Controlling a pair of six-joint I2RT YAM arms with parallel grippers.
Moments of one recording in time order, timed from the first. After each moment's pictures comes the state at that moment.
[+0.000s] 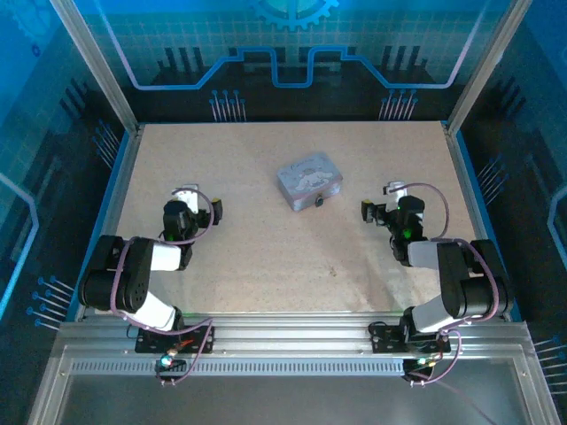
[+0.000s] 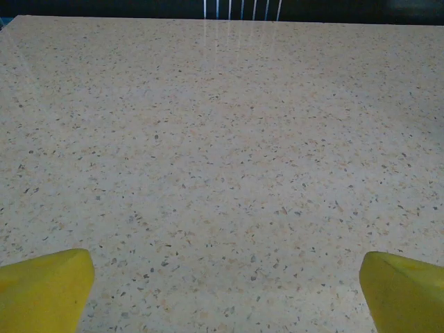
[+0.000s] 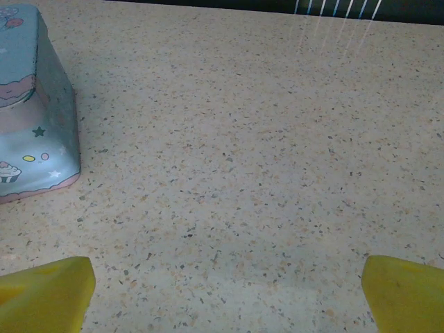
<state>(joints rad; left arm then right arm) -0.01 1.54 0.36 0.80 -0.02 -0.07 0.05 1.49 0.41 0.64 -0.01 -0.05</state>
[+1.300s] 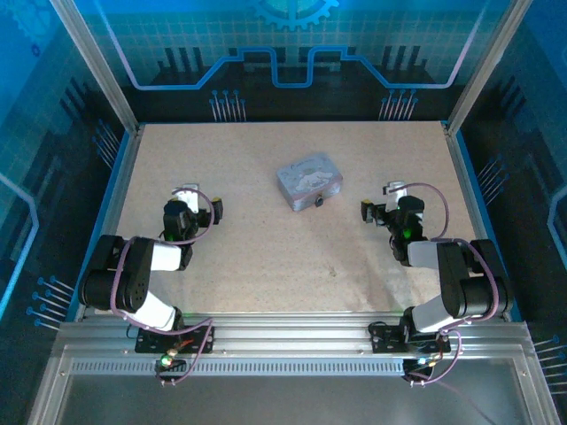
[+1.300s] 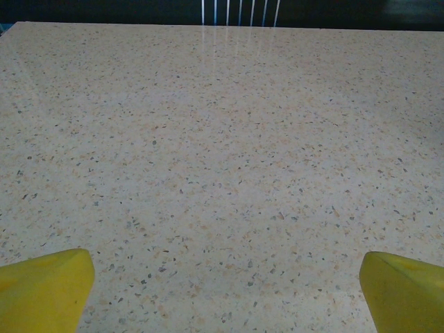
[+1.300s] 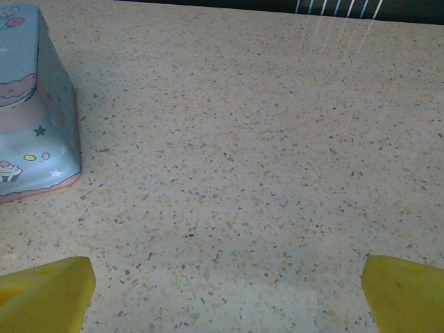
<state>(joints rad) -0.02 1.54 0.36 0.81 -0.02 -0.07 0.05 1.49 0.41 0.64 -0.01 -0.05</state>
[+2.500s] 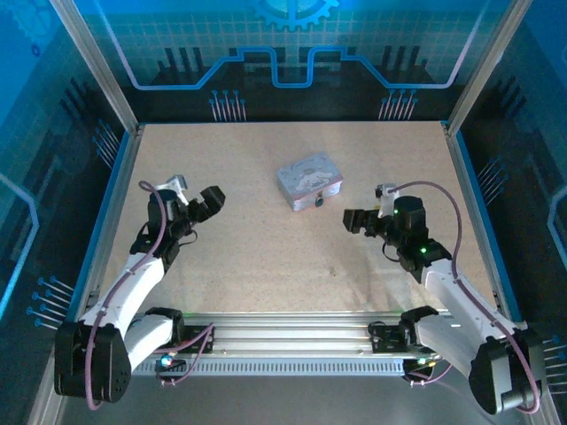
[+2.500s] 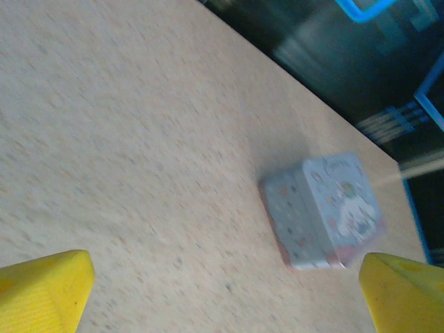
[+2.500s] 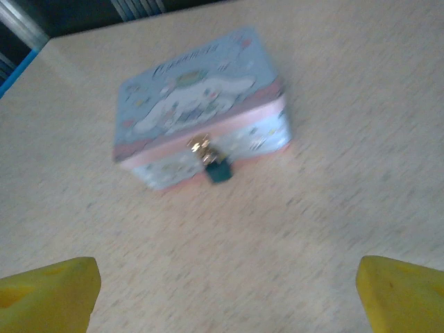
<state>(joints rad) -0.07 1.01 0.54 -0.01 0.23 -0.71 0.27 0.93 0.53 -0.15 -0.19 0.31</state>
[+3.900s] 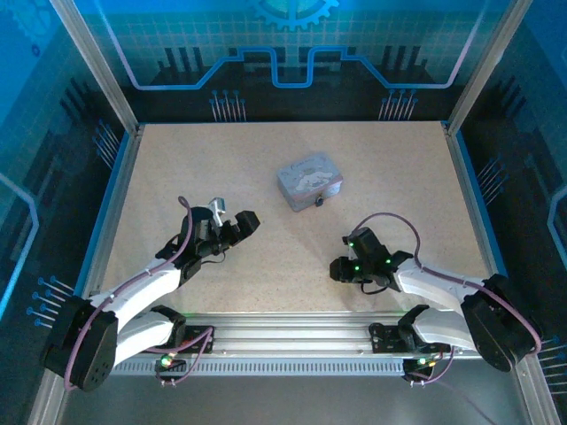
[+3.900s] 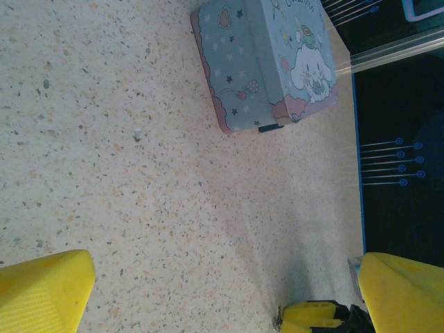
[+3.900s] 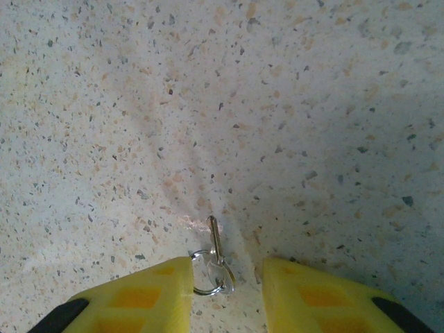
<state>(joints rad) -0.37 1.08 0.42 0.13 0.29 -0.96 0.61 1.18 0.40 -0.26 -0.20 0.65</state>
